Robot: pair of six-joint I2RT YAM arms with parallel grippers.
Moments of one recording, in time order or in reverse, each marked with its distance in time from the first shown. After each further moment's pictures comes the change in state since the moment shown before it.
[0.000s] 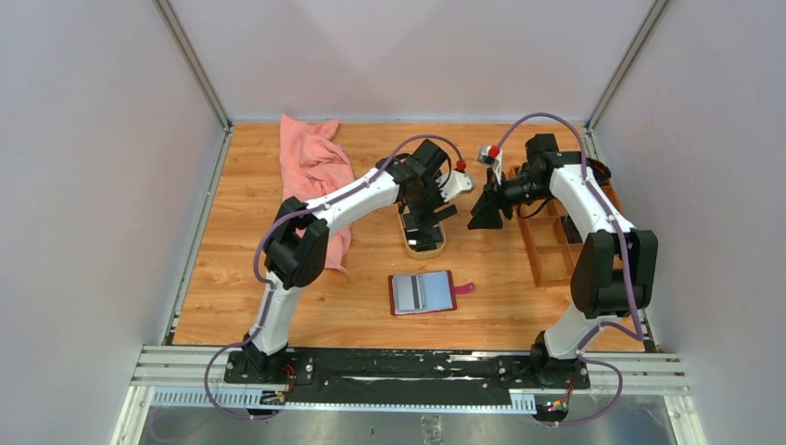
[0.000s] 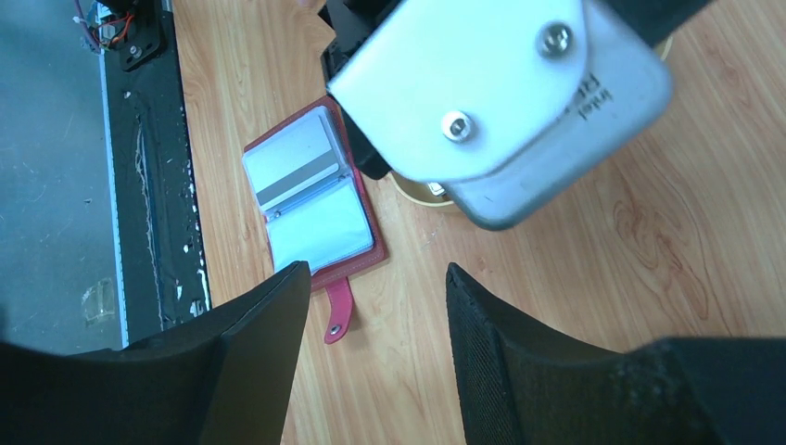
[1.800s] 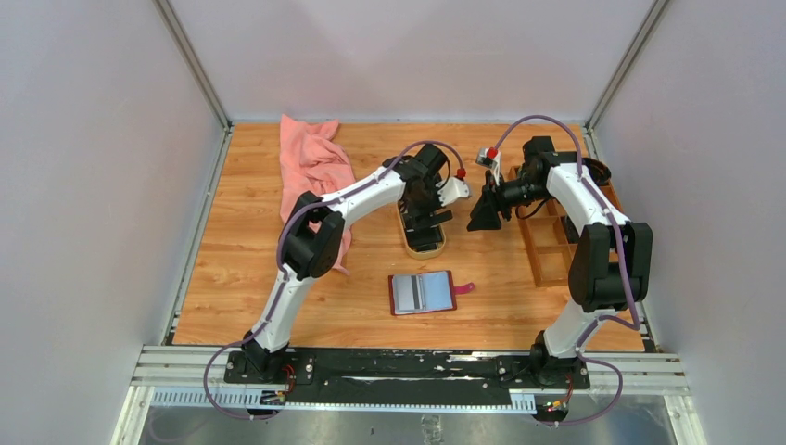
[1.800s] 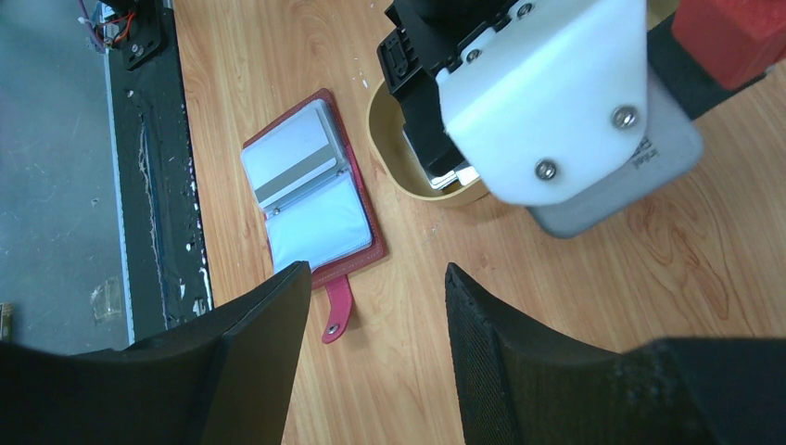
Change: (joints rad) left arm 0.025 0.162 0.107 -0.049 -0.027 0.146; right arm -0.003 0.046 0.000 0.000 0.000 0.000
